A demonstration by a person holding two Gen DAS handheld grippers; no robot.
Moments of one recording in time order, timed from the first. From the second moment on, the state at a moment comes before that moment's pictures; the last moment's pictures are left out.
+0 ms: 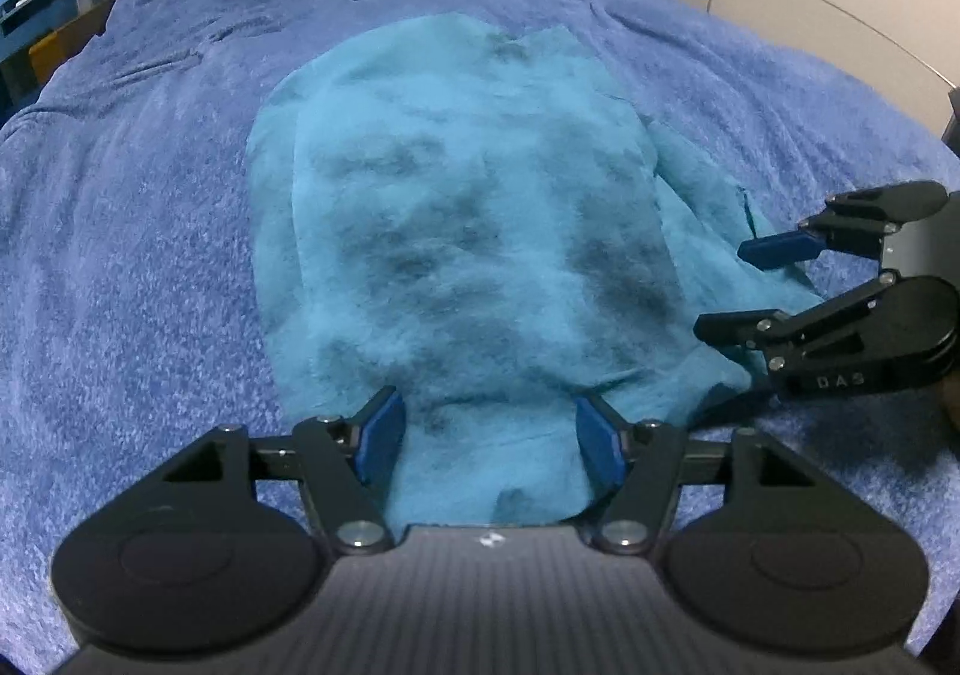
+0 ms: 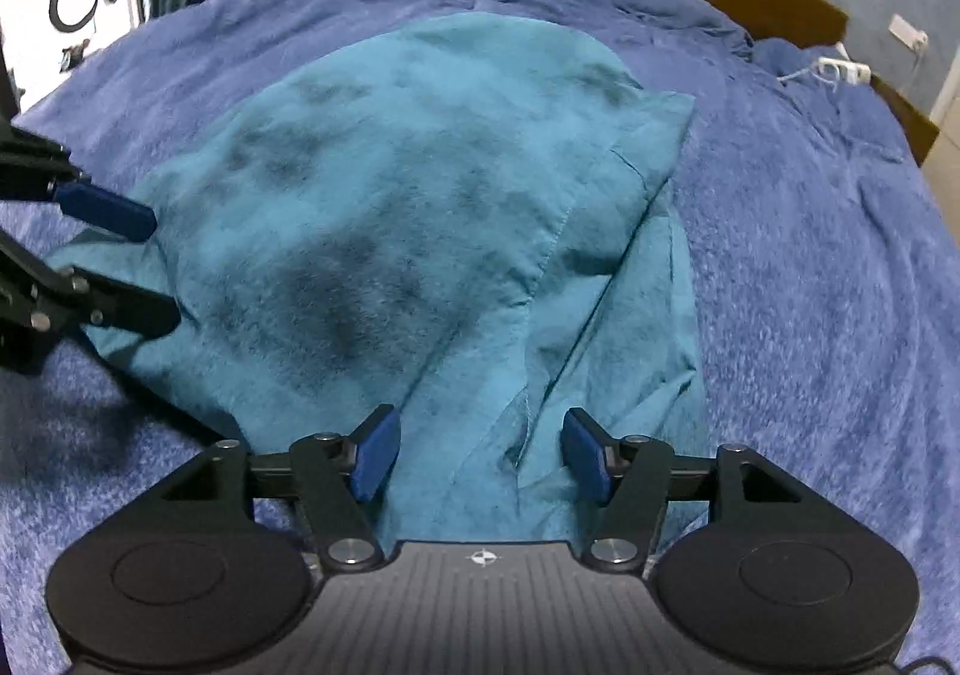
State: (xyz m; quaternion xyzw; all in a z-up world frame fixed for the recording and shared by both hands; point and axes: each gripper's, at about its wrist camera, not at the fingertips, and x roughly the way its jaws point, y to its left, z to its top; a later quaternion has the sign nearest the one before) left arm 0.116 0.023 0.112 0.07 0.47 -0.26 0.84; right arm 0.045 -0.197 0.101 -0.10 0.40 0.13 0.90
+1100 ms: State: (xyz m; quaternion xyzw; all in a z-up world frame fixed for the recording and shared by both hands) left arm 0.042 0.049 0.163 0.02 0.50 -0.15 0.85; right arm -0.018 -0.258 0.155 0.02 0.43 0.06 0.90
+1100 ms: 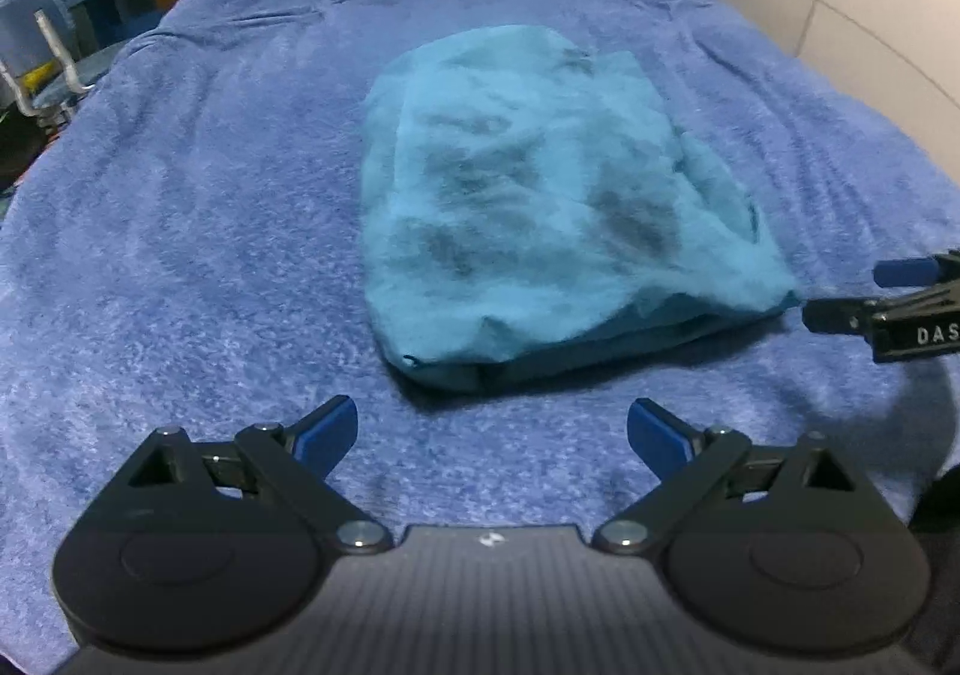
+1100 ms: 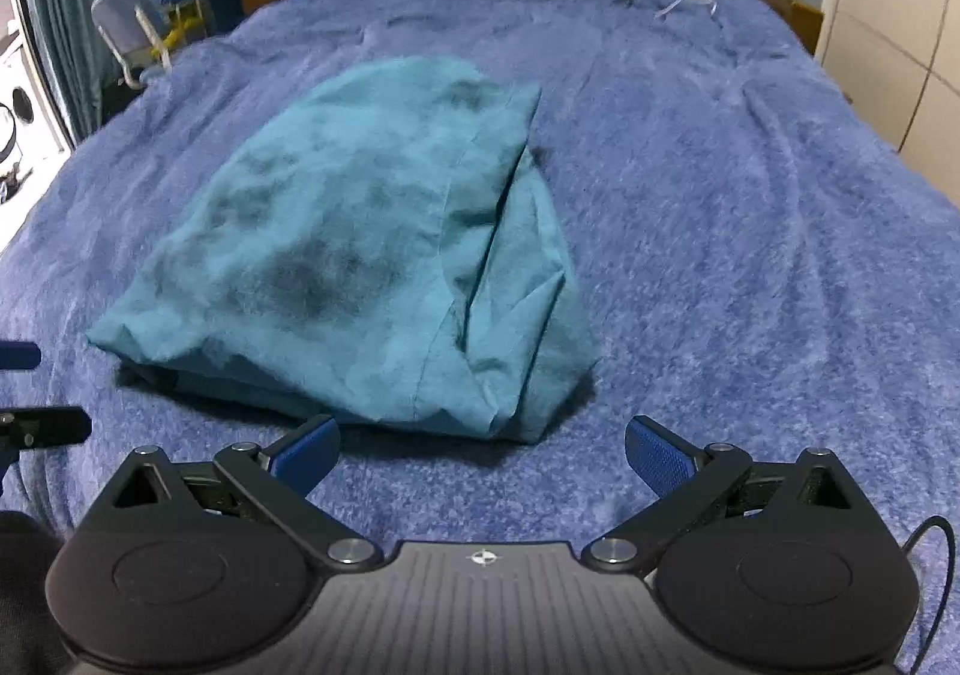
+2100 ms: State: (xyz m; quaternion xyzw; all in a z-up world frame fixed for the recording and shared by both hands) left arm 0.105 0.073 0.090 -0.01 0.58 -0.15 0.80; right arm 0.027 -0.227 0.107 -0.04 0.52 0.06 0.85
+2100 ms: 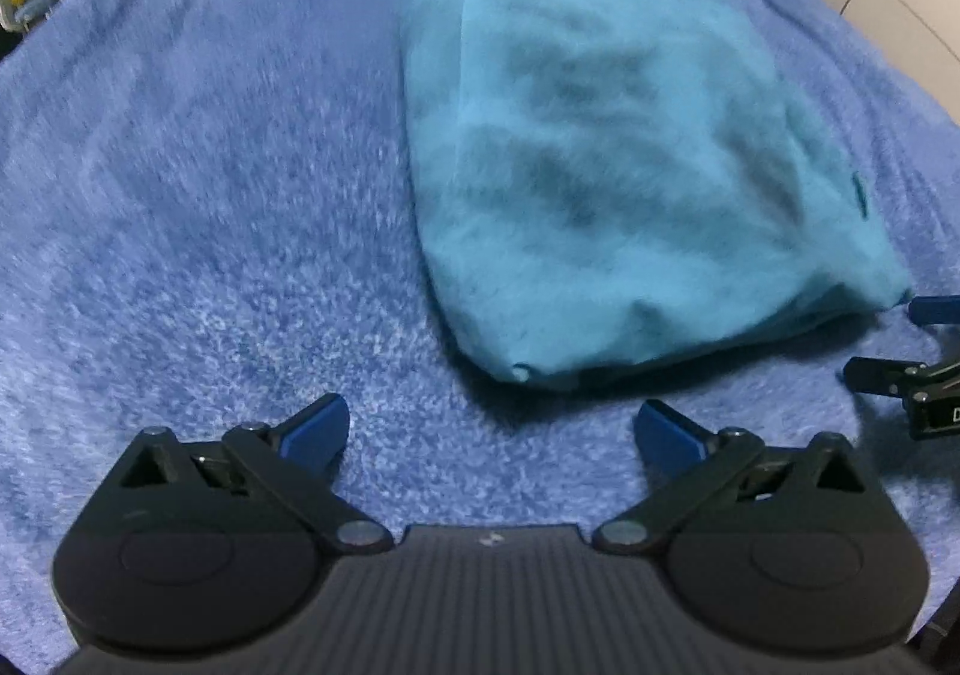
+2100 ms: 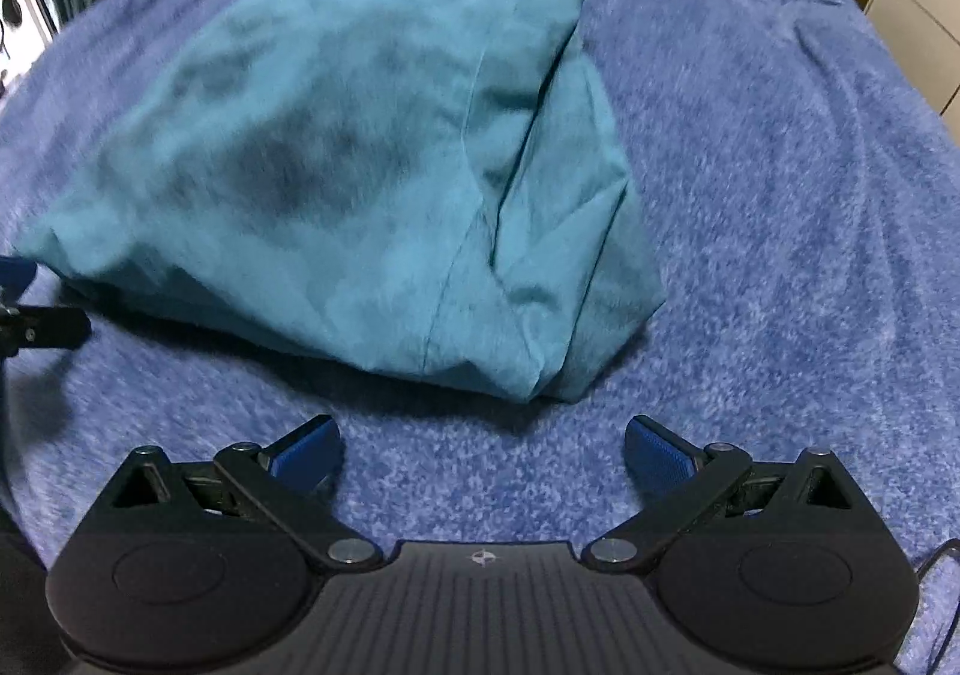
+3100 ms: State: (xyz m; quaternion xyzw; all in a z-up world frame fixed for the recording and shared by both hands) left arm 0.106 0.079 0.068 -0.02 0.57 -0.16 0.81; right arm 0.035 -0.211 0.093 -0.07 0.53 0.07 0.84
